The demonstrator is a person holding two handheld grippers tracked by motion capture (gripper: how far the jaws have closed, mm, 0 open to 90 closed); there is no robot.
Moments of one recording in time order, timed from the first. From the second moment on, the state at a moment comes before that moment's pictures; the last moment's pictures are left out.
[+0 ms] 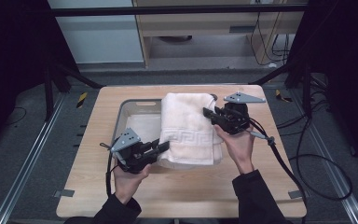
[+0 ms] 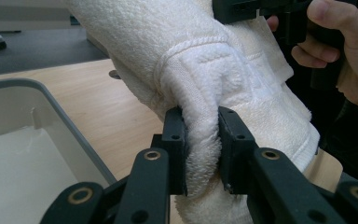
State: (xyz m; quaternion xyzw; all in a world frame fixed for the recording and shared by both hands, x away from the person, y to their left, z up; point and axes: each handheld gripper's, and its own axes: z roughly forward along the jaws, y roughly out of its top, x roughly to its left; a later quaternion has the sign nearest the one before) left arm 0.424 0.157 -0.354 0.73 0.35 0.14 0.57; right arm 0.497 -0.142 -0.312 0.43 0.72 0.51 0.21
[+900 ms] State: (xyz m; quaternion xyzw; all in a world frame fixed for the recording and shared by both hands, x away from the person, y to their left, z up) left arm 0.426 0.201 -0.332 0.69 0.38 0.16 0.59; right arm 0.511 -0.095 -0.285 0.41 0.72 0.52 0.21
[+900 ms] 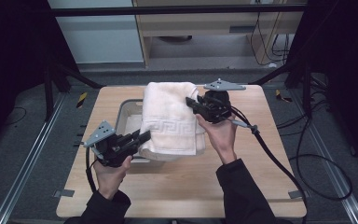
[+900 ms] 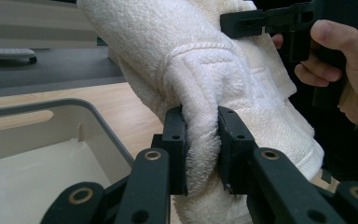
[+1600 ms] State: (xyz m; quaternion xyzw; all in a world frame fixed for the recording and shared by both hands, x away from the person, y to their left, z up) left arm 0.429 0.234 -0.323 0.68 0.41 0.19 0.59; right arm 0.530 -0.052 -0.278 0.40 0.72 0.53 0.21
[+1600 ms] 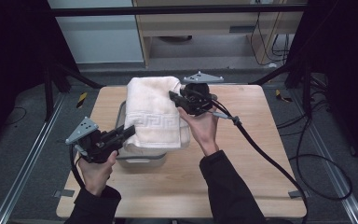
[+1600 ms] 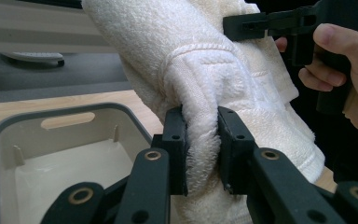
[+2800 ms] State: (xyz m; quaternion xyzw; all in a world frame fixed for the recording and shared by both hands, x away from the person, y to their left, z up) left arm 0.449 0.275 -0.357 0.67 0.46 0.21 0.54; right arm 0.568 0.009 -0.321 0.41 0.74 0.51 0.18
